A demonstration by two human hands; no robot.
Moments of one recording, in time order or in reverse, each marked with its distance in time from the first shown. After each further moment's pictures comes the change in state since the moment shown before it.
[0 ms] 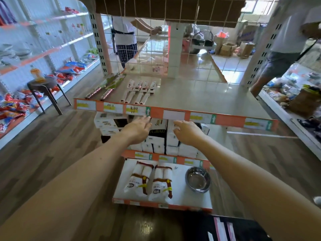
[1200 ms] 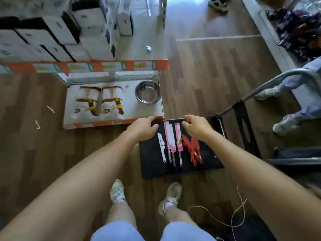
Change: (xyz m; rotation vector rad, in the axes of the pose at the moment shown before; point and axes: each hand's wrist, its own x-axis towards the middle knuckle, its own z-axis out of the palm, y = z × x) left_hand -0.073 0.236 0.359 0.018 -0.427 -0.009; right_hand -0.238 0.350 0.146 0.279 -0.286 0.514
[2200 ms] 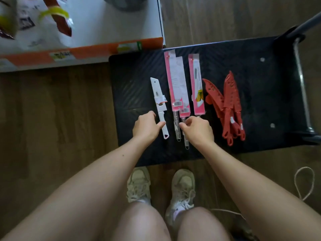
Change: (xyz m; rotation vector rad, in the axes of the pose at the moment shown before) left_hand 0.288 -0.114 0.416 -0.248 -0.005 -0.291; right_hand 0.264 0.226 0.377 0.109 -0.035 0.296
